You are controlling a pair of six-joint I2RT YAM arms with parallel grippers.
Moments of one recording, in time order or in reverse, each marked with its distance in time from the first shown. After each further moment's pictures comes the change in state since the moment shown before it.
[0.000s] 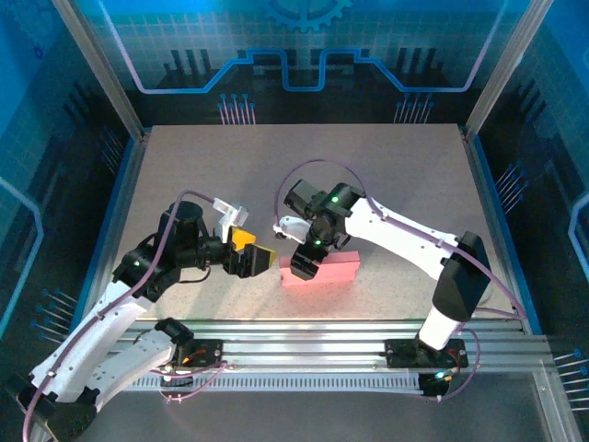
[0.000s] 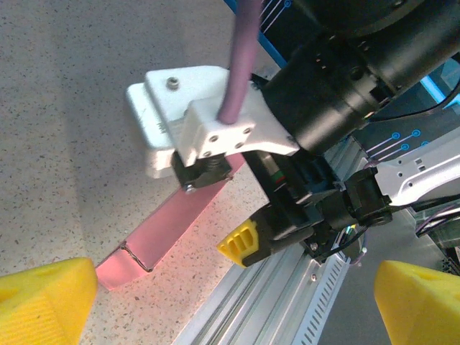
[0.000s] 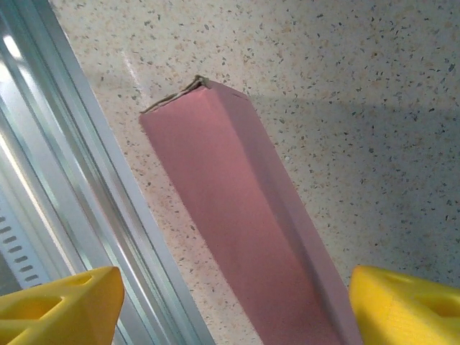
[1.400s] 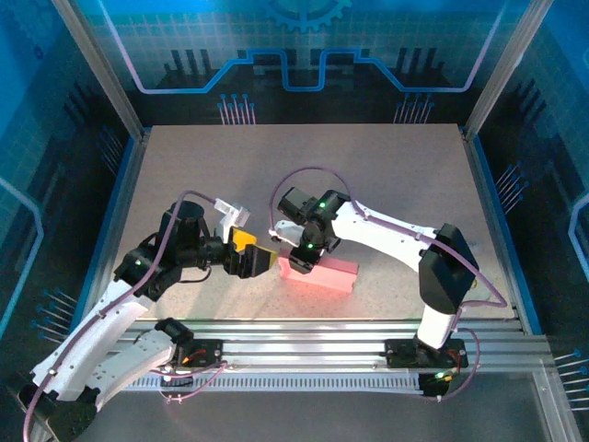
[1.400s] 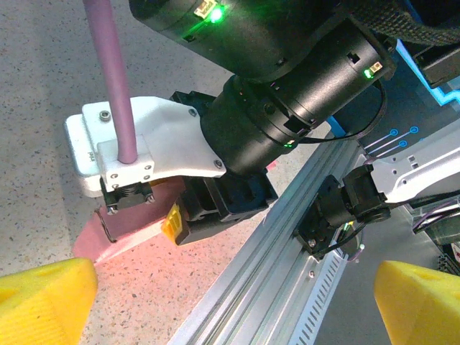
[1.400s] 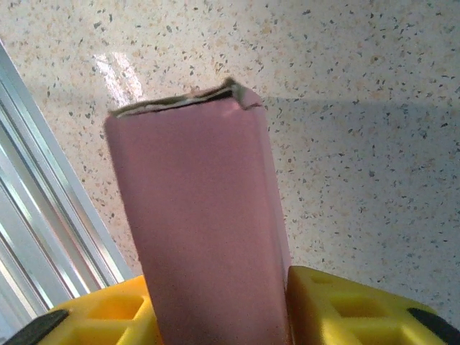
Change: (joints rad) left arm 0.000 0.007 -0.002 -0.003 0.011 0.000; right arm 0.000 0.074 -0.063 0.132 0.030 0.030
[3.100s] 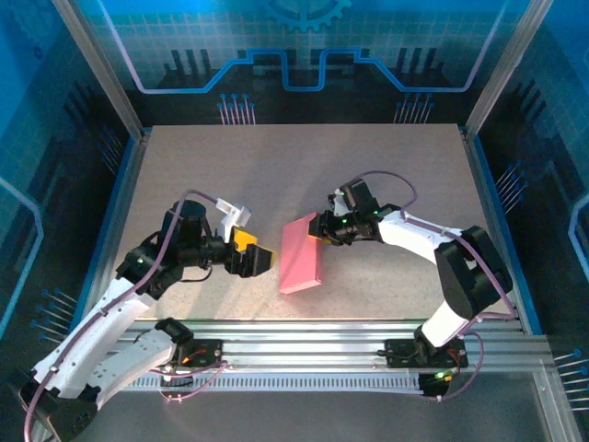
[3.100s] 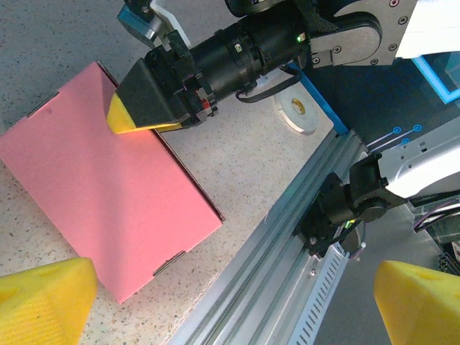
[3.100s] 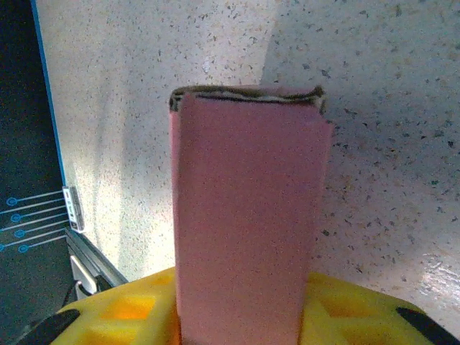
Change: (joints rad) left arm 0.000 0.016 0.000 -0.003 0.000 0.000; right arm -0.379 -0.140 -0.516 0.824 -0.390 0.970
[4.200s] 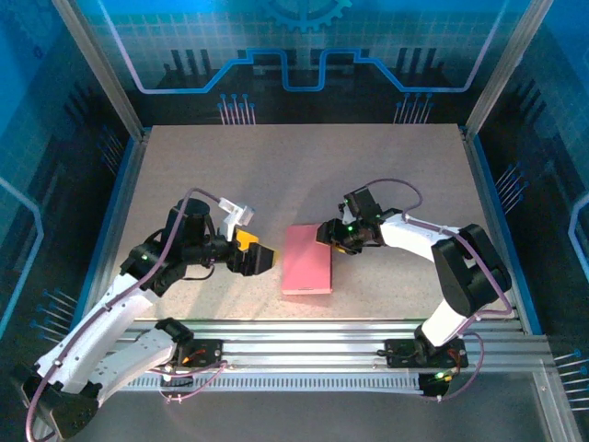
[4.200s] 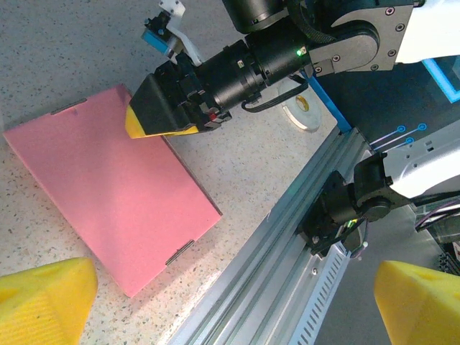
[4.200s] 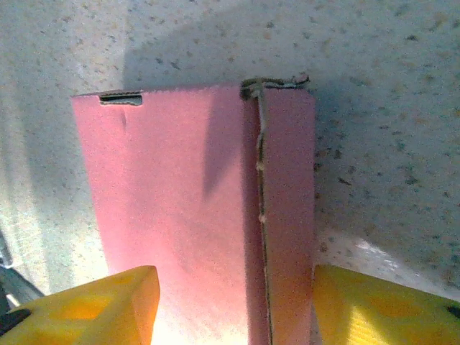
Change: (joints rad) left arm 0.000 0.029 -0.001 0.007 0.000 -0.003; right arm -0.028 0.010 -0.051 -0.087 0.136 -0.029
